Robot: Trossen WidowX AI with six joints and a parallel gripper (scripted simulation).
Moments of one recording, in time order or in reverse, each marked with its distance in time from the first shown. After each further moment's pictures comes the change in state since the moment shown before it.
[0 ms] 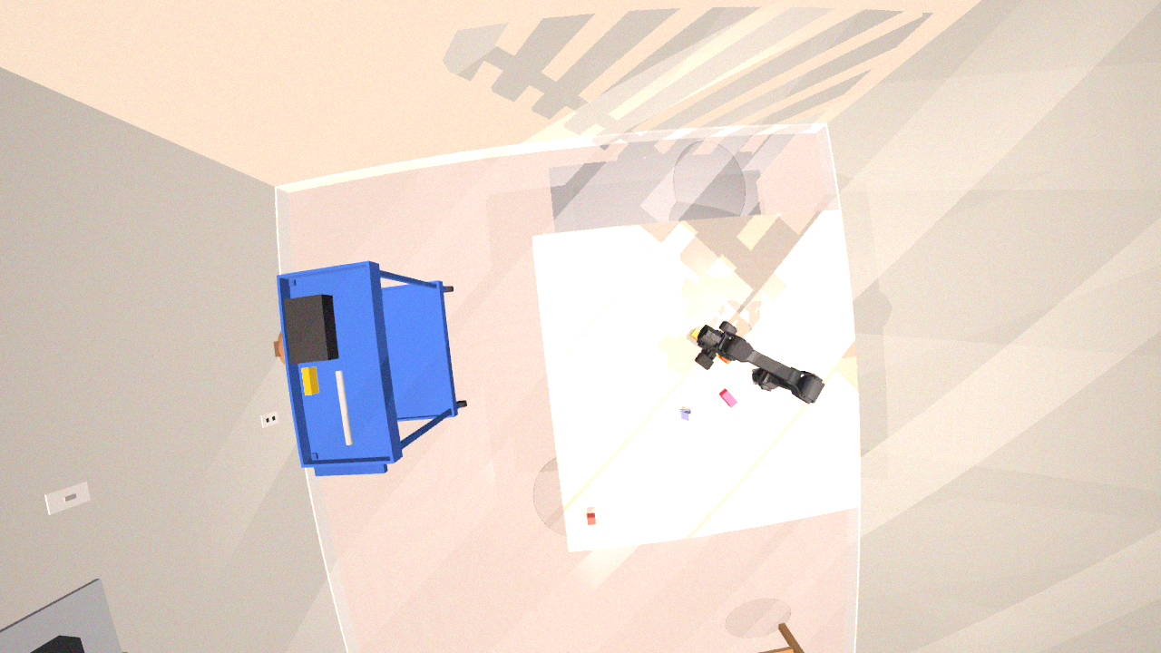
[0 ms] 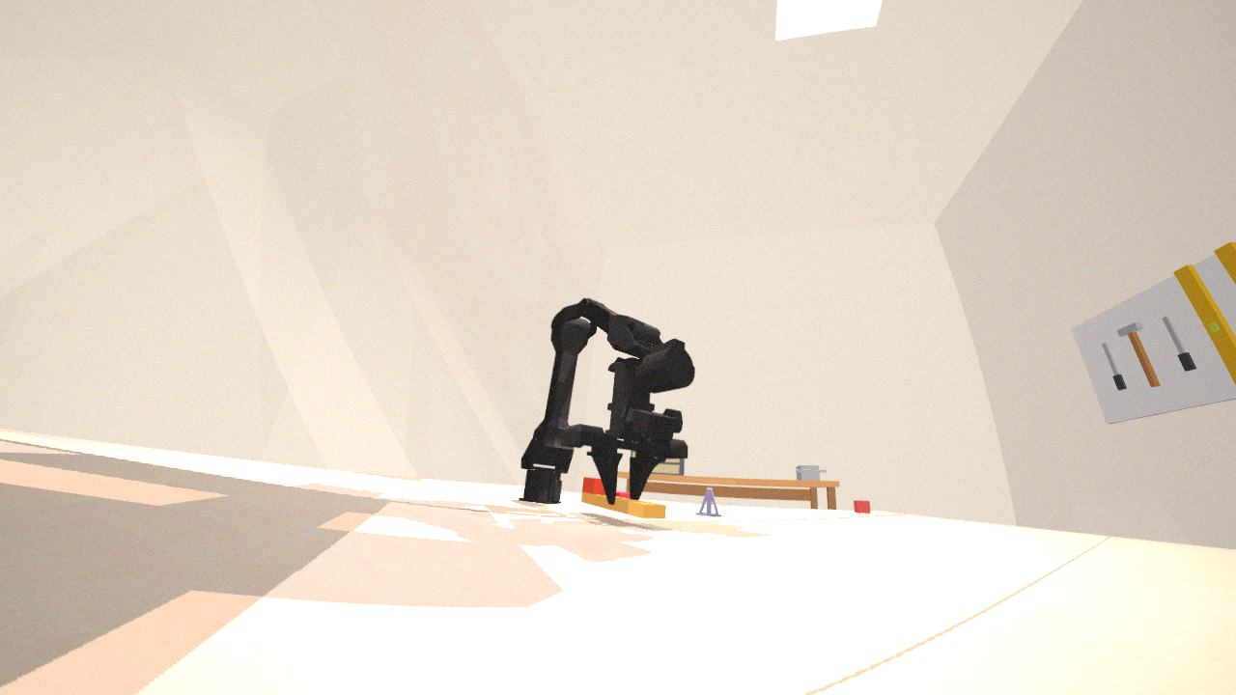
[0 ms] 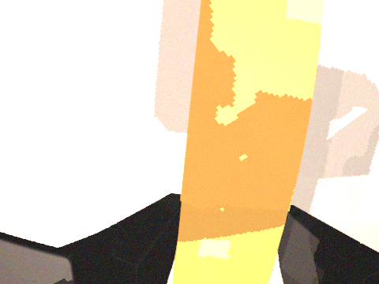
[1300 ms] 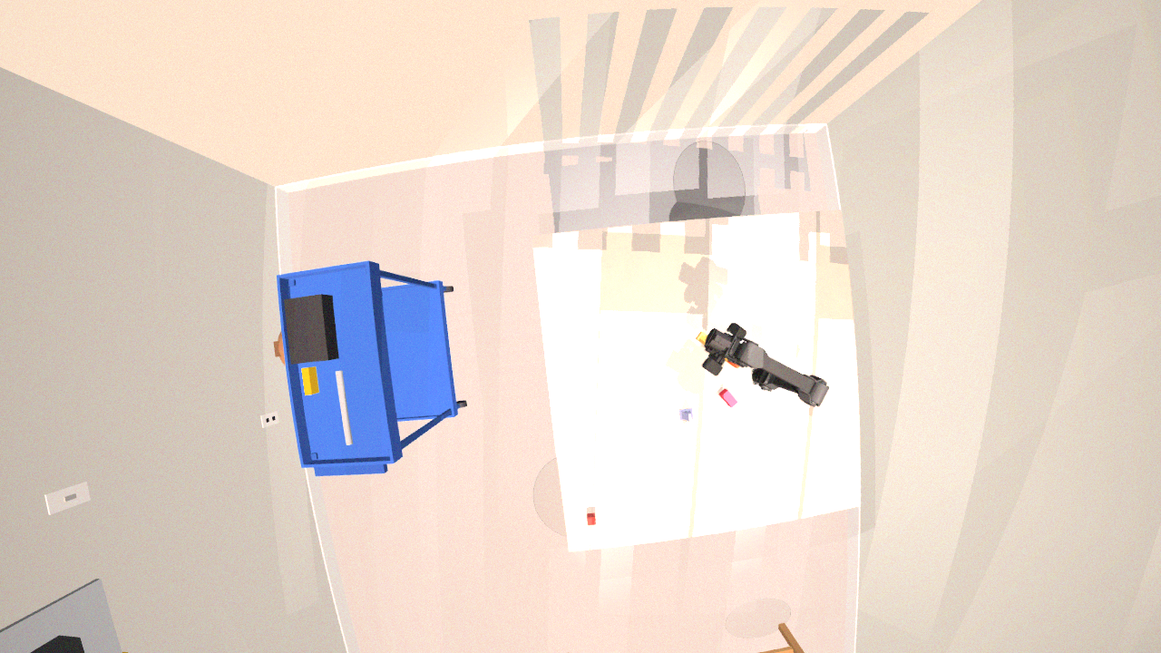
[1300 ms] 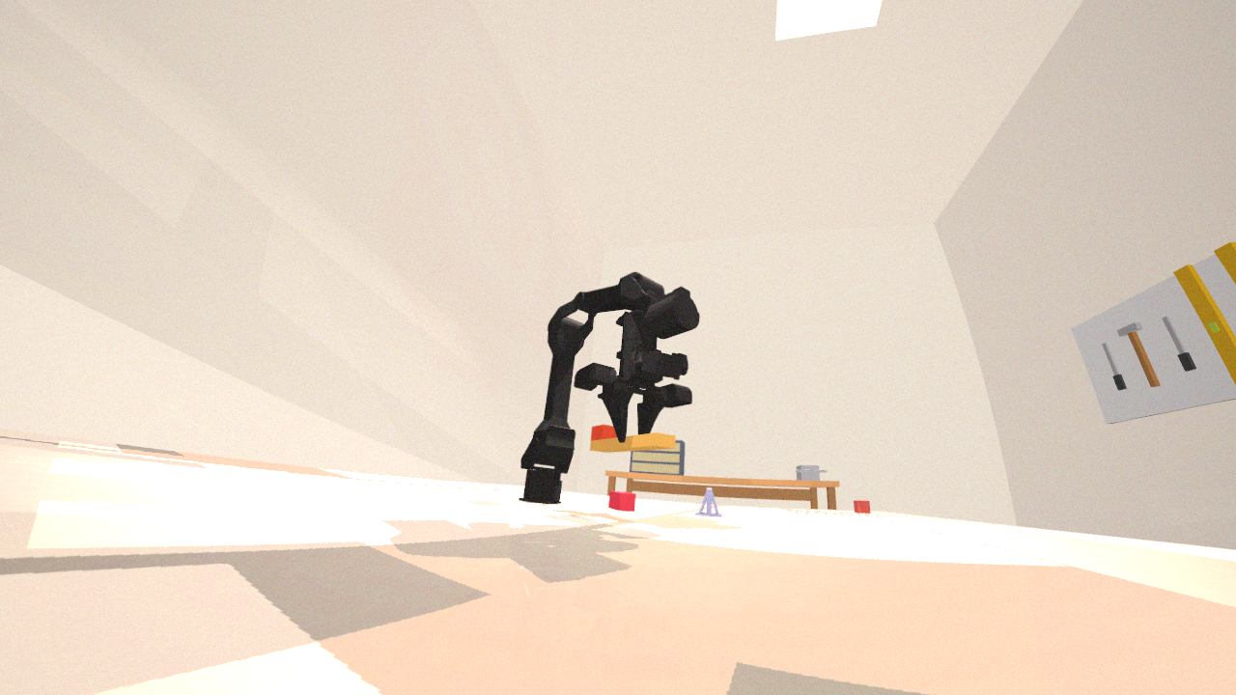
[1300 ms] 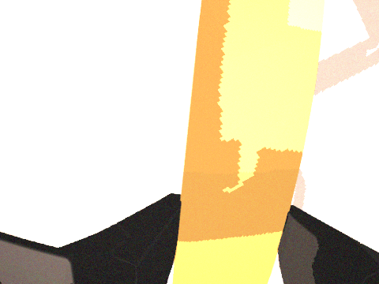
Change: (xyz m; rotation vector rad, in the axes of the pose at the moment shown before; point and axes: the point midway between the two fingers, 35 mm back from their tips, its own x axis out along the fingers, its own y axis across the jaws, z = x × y) arm -0.087 0.009 -0.002 -0.027 -0.009 0.000
